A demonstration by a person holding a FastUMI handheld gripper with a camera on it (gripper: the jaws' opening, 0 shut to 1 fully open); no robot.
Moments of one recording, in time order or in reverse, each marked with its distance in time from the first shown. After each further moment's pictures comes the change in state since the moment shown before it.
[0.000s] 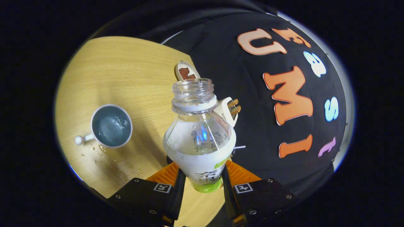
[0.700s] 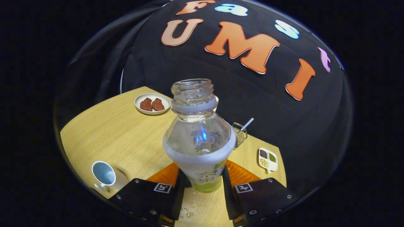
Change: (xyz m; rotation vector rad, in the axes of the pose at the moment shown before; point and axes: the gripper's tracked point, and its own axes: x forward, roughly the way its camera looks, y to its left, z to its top) arm 0.062 -0.046 -0.035 0.710 -0.031 0.108
